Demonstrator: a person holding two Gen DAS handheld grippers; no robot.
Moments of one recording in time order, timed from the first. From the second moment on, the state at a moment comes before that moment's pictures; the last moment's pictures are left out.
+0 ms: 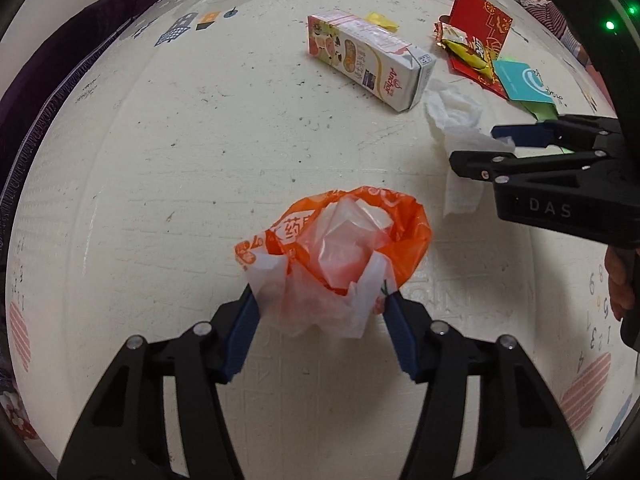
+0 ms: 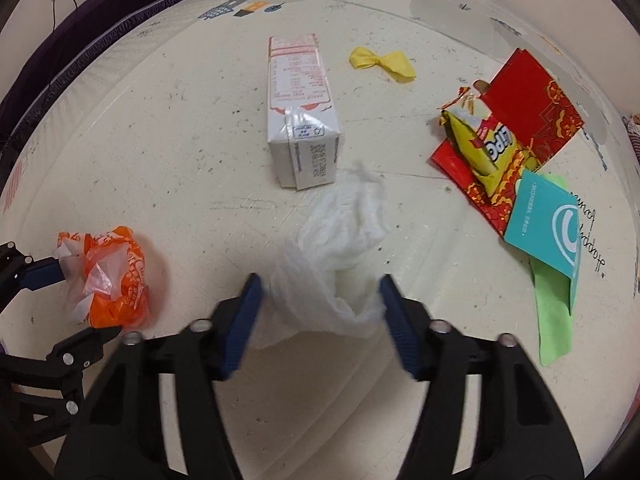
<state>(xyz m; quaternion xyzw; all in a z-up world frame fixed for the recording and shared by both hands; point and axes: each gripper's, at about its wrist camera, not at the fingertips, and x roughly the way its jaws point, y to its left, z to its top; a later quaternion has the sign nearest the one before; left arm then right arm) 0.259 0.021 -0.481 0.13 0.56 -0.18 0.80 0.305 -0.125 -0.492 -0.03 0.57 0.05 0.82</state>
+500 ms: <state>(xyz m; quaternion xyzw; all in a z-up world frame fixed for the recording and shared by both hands) 0.241 0.037 -0.383 0.12 0.54 -0.17 0.82 0.263 -0.125 -0.395 -0.01 0.55 0.06 0.83</state>
